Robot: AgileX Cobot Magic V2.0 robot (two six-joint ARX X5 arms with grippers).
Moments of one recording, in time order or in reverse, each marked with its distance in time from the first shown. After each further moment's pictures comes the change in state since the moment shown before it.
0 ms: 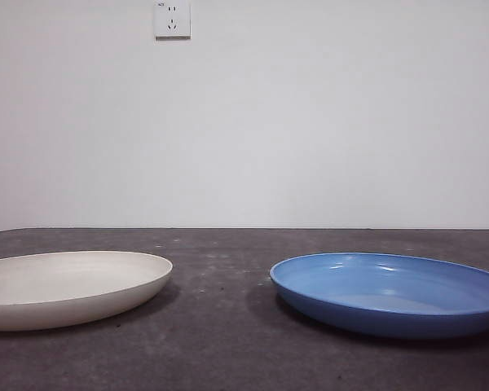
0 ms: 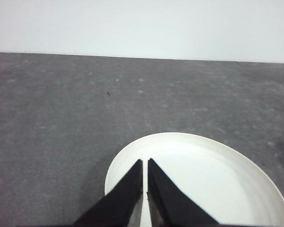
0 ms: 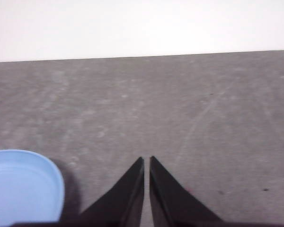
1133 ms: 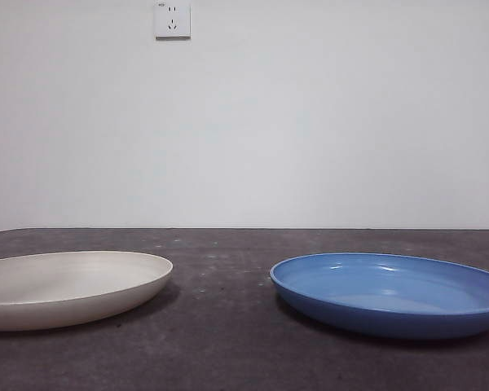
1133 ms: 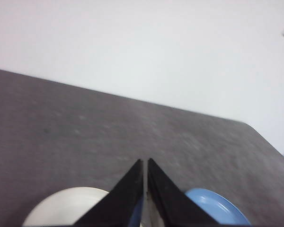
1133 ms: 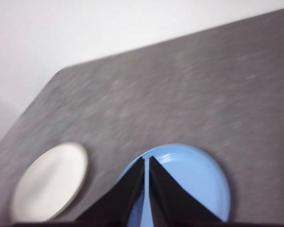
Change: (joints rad) left arm -0.079 0.289 0.677 -0.367 0.084 -0.286; right arm 0.204 0.414 0.691 -0.478 -0.279 0.286
